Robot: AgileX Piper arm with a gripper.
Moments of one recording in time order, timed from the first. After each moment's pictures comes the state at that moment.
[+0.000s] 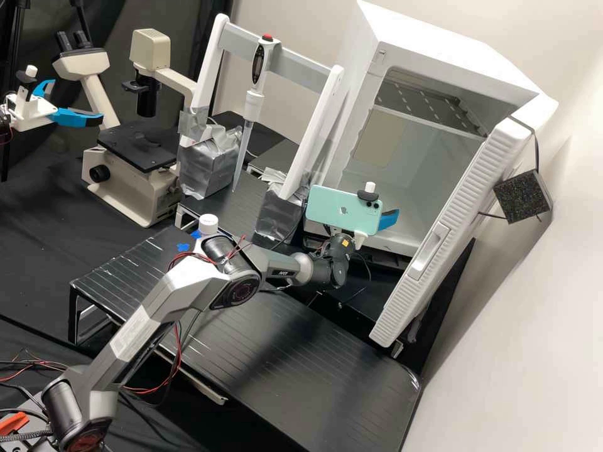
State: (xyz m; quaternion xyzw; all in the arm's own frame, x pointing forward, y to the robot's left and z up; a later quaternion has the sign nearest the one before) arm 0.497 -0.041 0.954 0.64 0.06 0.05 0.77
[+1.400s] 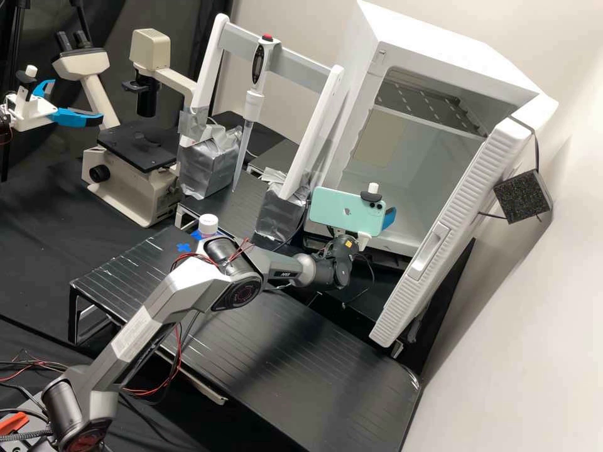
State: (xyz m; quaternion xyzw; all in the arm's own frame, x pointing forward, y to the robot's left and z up) arm 0.499 -0.046 0.958 0.63 0.06 0.04 0.77
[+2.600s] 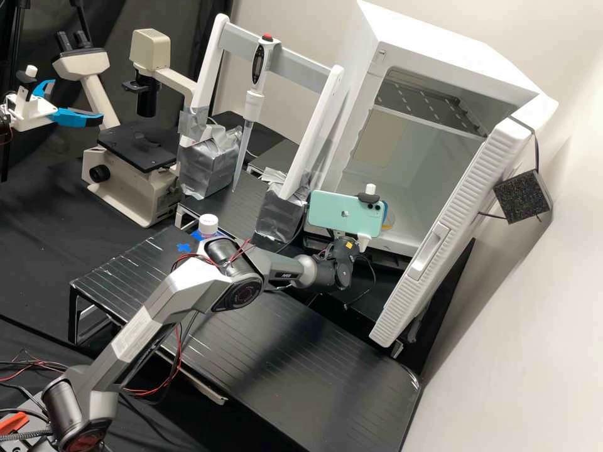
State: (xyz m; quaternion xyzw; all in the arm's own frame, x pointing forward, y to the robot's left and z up) arm 0.498 -0.050 0.959 0.62 0.06 0.03 0.78
